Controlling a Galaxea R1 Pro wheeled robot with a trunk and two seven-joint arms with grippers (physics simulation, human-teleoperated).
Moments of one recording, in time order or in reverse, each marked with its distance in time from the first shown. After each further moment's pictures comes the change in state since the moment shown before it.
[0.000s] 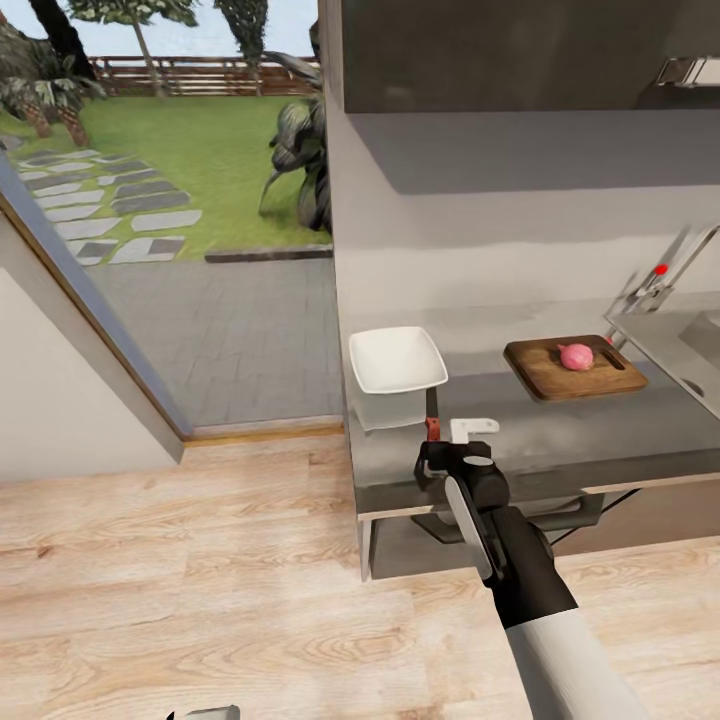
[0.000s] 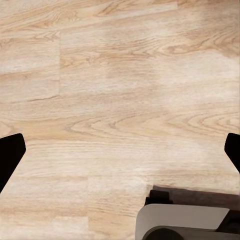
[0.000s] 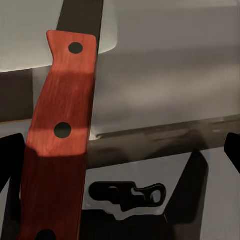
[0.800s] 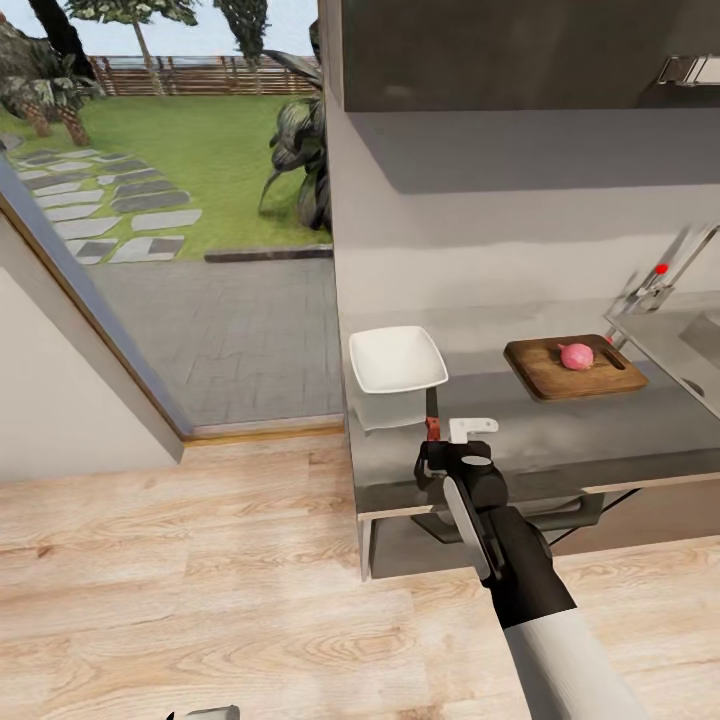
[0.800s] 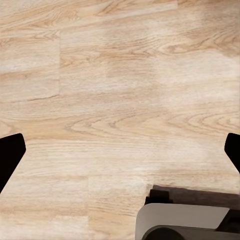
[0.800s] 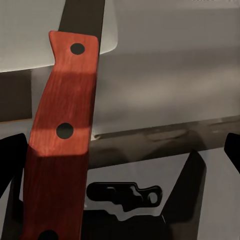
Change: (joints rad) left arm 0.000 0.000 0.001 0.000 0.000 0.000 0.000; right arm 0.000 0.005 0.002 0.000 0.013 0.000 -0.003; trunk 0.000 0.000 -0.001
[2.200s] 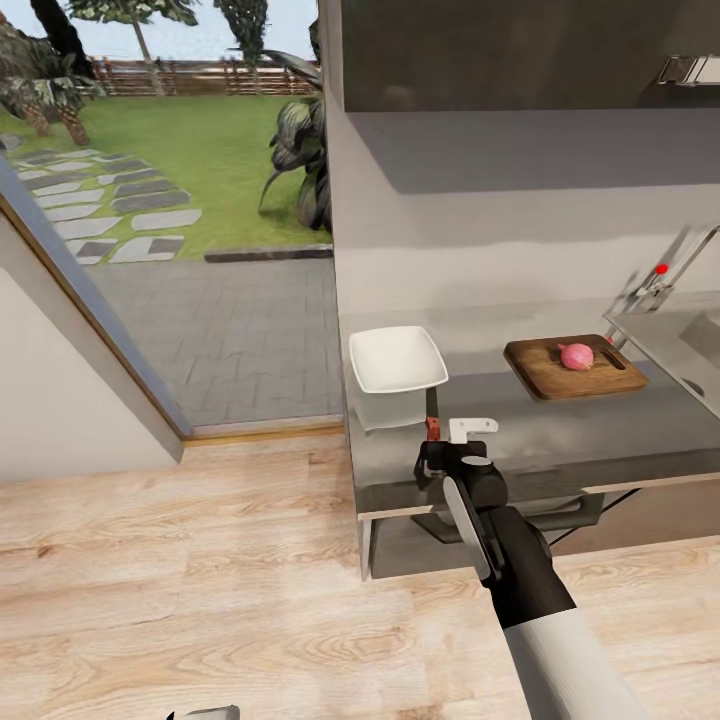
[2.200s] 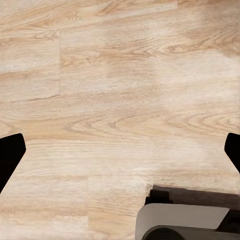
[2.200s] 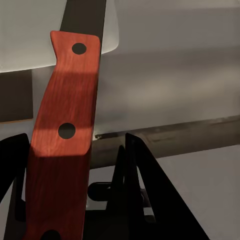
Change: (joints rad) left arm 0.000 0.000 0.000 -0.001 0.000 0.000 0.000; right arm 0.000 0.000 0.000 0.001 -0.006 -0.002 -0.001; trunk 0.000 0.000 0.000
